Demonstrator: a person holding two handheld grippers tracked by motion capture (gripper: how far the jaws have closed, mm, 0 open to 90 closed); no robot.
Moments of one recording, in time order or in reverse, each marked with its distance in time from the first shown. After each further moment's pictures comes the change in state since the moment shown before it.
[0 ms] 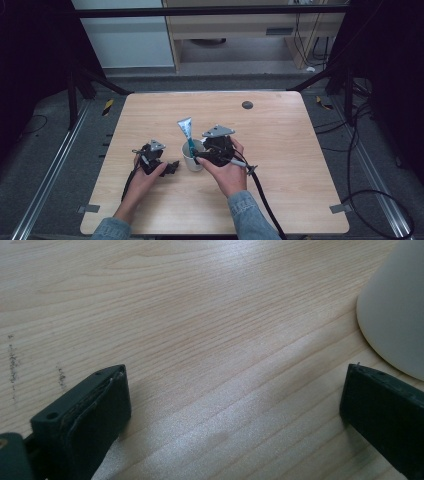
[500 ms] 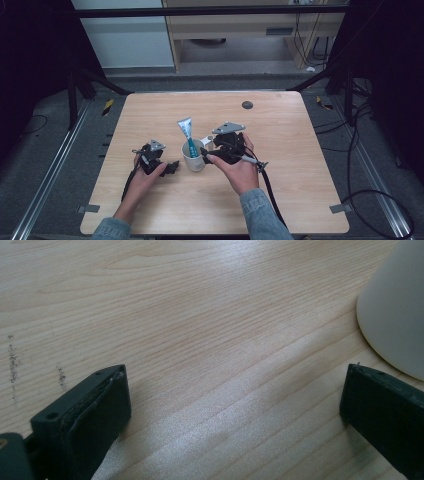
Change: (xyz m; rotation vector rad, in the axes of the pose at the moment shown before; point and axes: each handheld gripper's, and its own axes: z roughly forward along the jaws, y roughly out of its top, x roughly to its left) left arm 0.000 0.000 0.000 0.000 0.000 0.000; right arm -0.023 0.001 -0.018 0.040 -0.029 -0.010
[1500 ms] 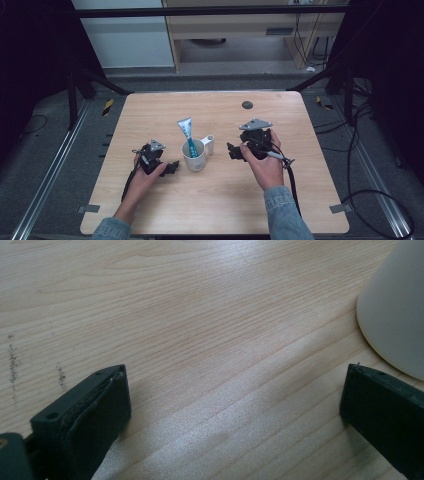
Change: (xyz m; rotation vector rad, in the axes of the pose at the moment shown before) left arm 0.000 0.000 0.000 0.002 -0.001 0.000; right arm -0.059 -0.020 -0.027 0.026 -0.137 -0.008
